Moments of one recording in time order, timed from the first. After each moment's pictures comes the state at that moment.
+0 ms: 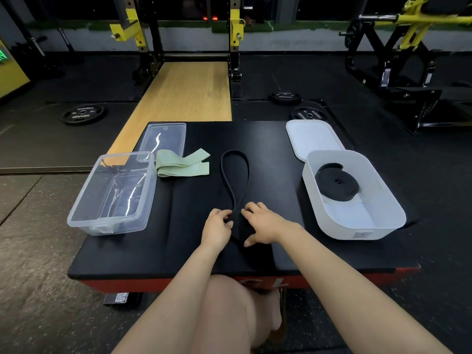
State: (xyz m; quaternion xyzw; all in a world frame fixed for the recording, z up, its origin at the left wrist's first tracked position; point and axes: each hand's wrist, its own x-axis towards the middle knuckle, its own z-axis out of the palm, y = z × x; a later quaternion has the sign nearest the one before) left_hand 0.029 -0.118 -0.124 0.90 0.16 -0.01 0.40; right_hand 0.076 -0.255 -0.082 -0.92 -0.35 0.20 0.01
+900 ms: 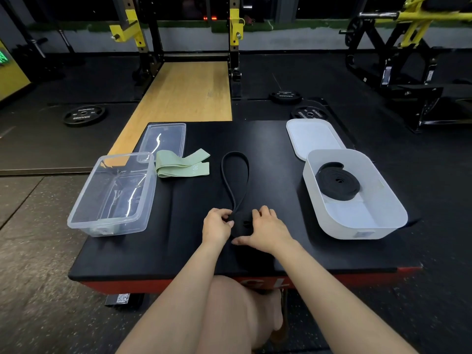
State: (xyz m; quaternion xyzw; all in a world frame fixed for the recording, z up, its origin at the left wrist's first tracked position) left_hand 0.037 -0.118 -0.125 0.88 0.21 0.02 0.42; right_hand 0.051 -0.255 -0.091 -0.97 -0.19 0.15 0.09
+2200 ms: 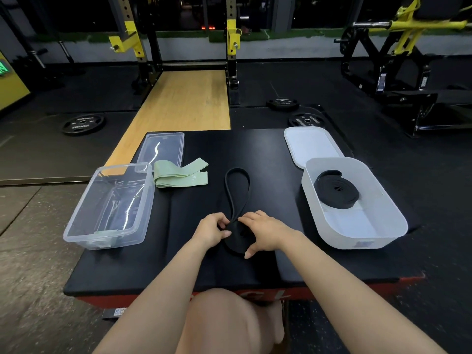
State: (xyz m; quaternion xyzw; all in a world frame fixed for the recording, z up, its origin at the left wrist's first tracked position) left_hand 0.052 -0.088 -0.116 0.91 0.11 -0.08 0.38; right_hand 0.087 -0.260 -0.084 -0.91 -0.35 0.20 0.05
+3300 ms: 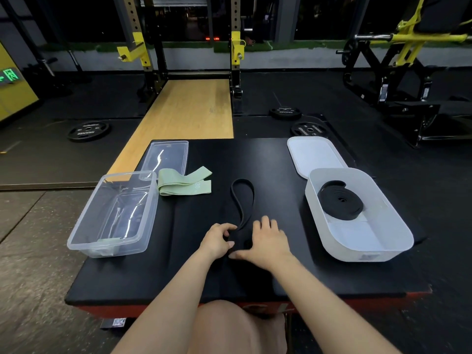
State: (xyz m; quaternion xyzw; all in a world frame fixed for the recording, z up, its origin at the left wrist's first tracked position) left_hand 0.057 -0.092 -0.127 0.93 0.10 -0.09 0.35; right_hand 0.060 -0.244 -0.089 -0.98 -0.17 0.07 0.04
